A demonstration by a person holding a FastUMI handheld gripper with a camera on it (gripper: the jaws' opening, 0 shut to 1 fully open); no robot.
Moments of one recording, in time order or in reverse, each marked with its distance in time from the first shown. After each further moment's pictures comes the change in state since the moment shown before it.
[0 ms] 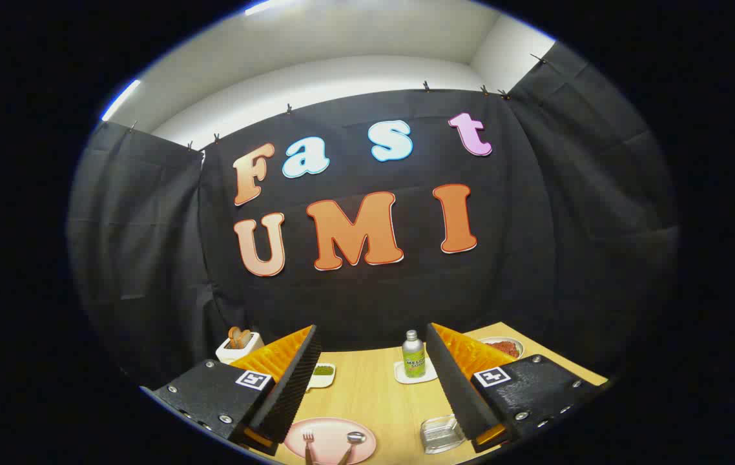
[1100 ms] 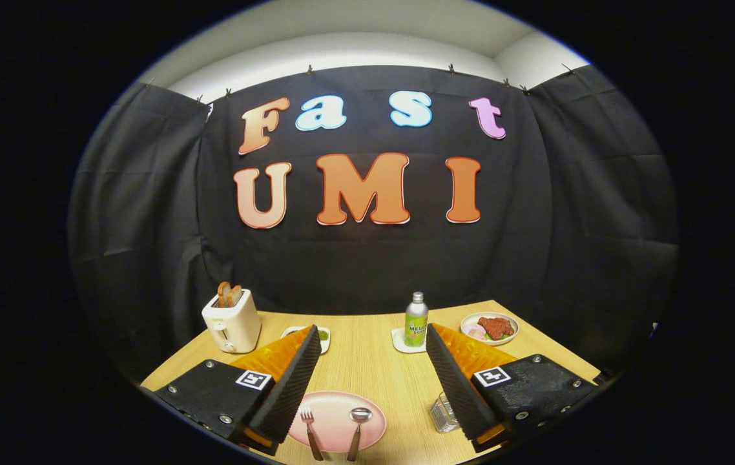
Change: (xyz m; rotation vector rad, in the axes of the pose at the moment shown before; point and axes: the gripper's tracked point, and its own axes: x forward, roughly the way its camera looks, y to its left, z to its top) arm -0.004 0.040 -0.081 -0.139 0.153 -0.039
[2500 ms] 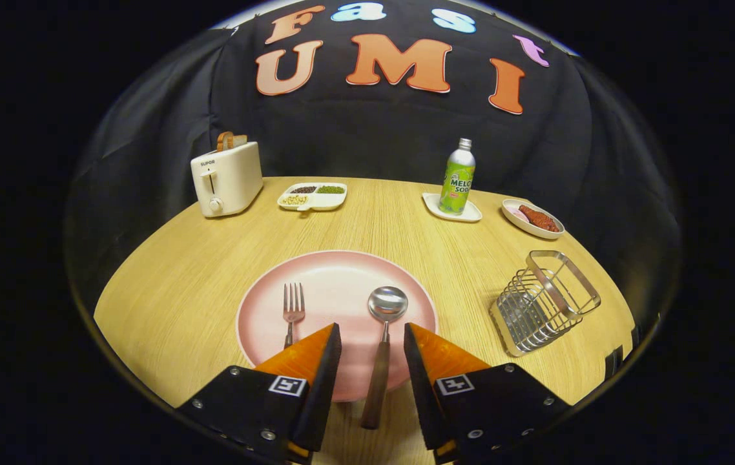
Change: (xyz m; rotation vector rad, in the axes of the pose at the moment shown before) arm 0.015 0.036 -0.248 -0.126 0.465 0.039
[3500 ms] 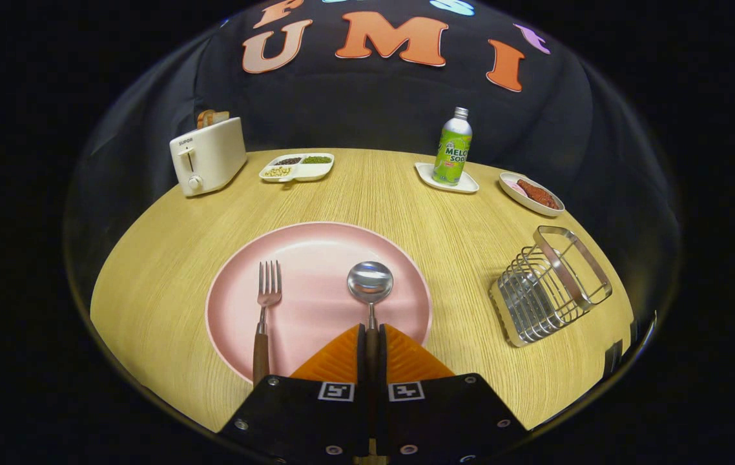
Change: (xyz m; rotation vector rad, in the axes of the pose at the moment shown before) arm 0.012 -0.011 -0.013 0.004 0.119 -0.010
